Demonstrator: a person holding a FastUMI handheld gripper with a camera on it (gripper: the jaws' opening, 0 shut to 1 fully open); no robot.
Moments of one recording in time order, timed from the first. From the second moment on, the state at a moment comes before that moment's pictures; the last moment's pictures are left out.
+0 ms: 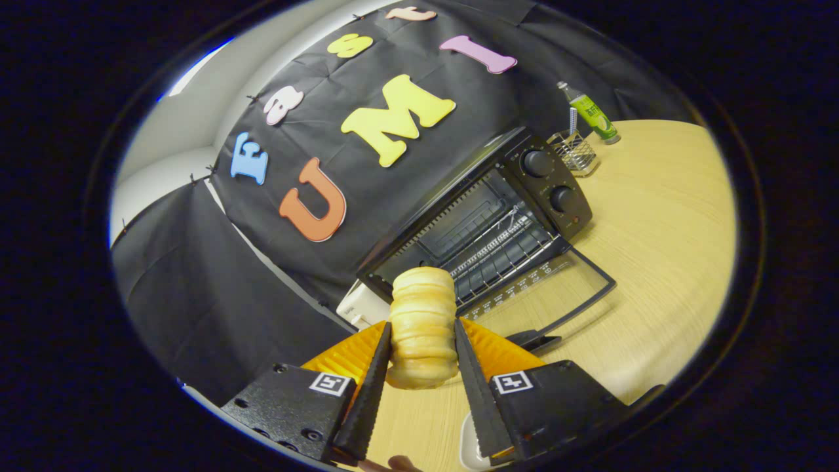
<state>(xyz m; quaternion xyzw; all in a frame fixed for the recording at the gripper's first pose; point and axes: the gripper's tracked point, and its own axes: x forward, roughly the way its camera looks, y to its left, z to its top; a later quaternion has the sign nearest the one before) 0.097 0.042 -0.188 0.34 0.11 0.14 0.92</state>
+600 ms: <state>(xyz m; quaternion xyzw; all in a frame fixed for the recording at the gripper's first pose) 0.200 0.011 -0.208 0.36 0.11 0.09 0.92</state>
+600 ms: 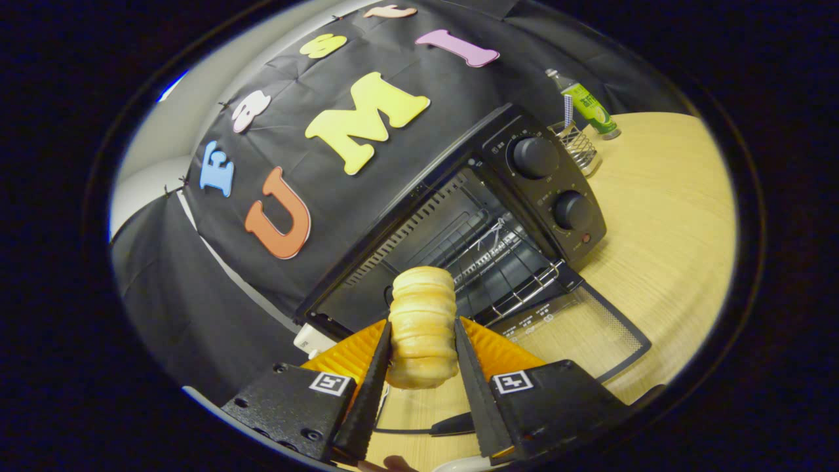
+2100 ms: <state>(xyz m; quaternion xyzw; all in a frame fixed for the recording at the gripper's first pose) 0.251 -0.016 -0.189 0.31 0.11 0.09 0.94</state>
